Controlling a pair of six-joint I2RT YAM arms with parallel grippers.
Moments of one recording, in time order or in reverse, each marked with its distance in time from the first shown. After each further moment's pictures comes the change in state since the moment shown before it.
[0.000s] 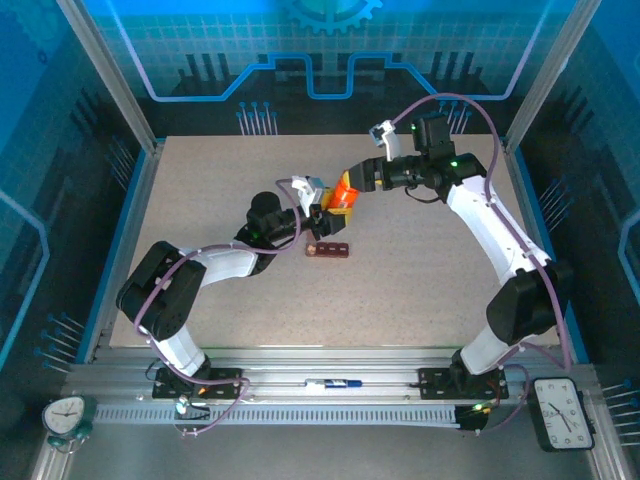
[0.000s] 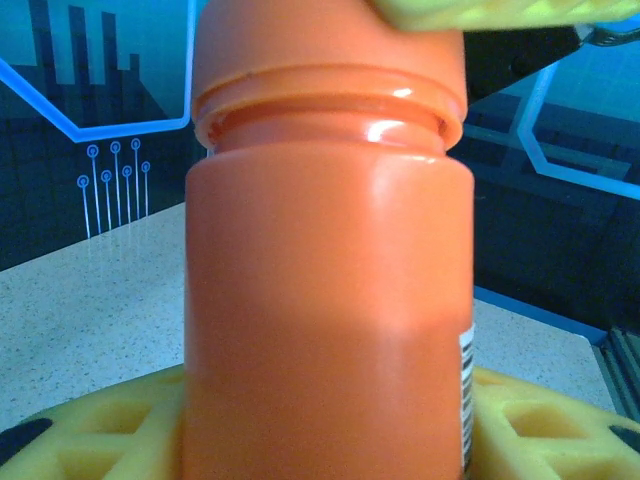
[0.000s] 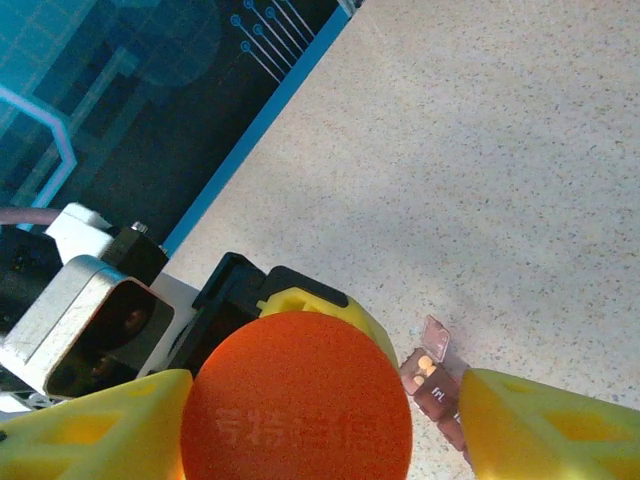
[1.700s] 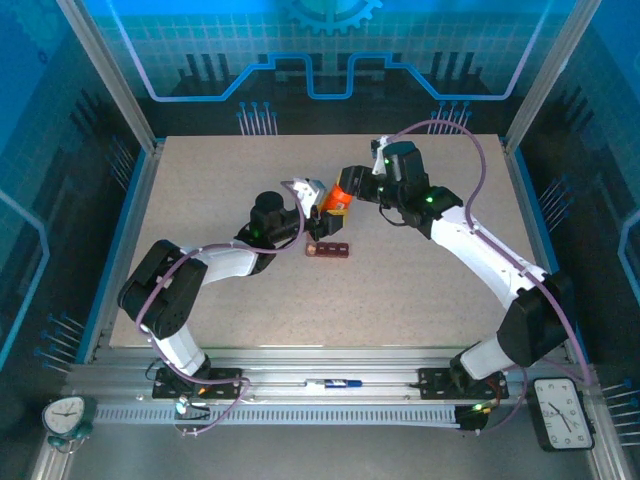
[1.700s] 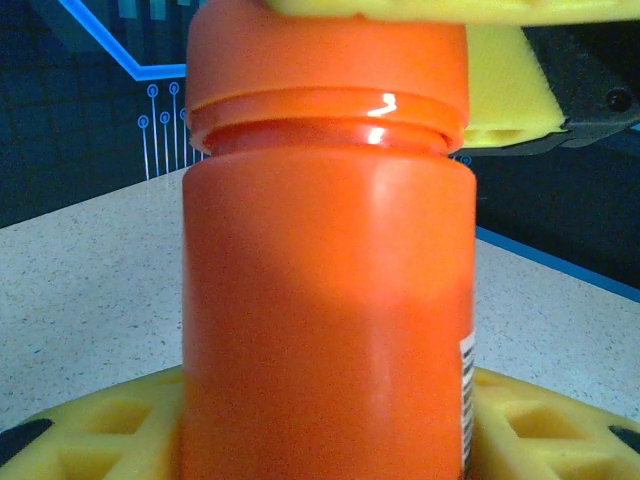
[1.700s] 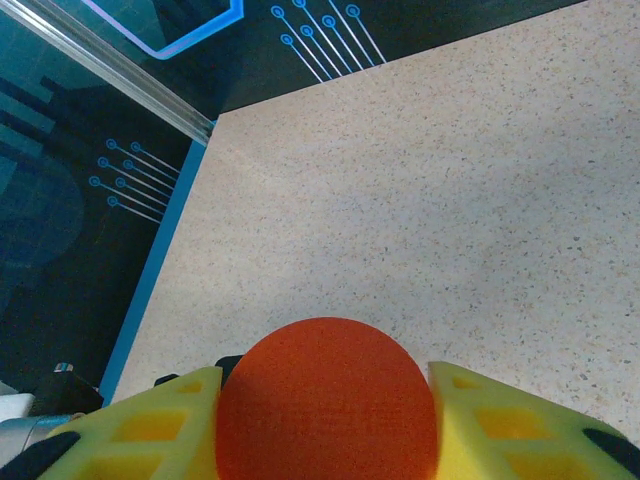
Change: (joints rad) left arm 0.007 0.014 0.002 -0.114 -0.098 0.069; right arm 0.201 -0.117 -0.277 0.349 0.583 0.477
